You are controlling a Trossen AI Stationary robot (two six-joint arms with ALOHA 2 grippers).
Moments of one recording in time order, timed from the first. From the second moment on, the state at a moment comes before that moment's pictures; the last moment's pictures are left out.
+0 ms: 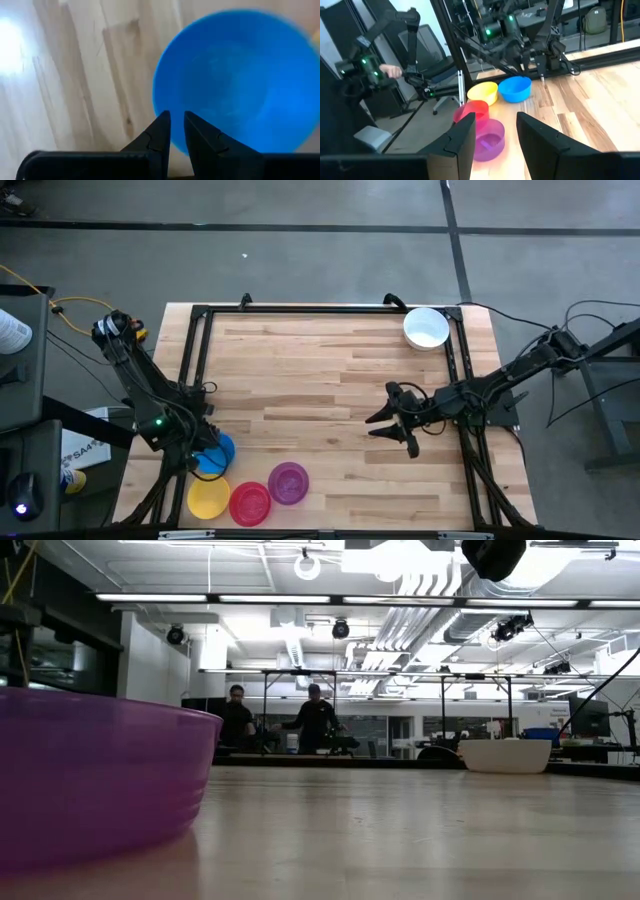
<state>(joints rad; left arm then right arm) -1.04 1.06 0.68 -1.07 -0.30 -0.83 0.42 1.05 0.58 0.37 0.18 0.34</state>
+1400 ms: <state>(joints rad) -1.03 1.06 0.71 -1.11 -0.33 -1.17 0.42 1.05 0.58 0.37 0.12 0.34</state>
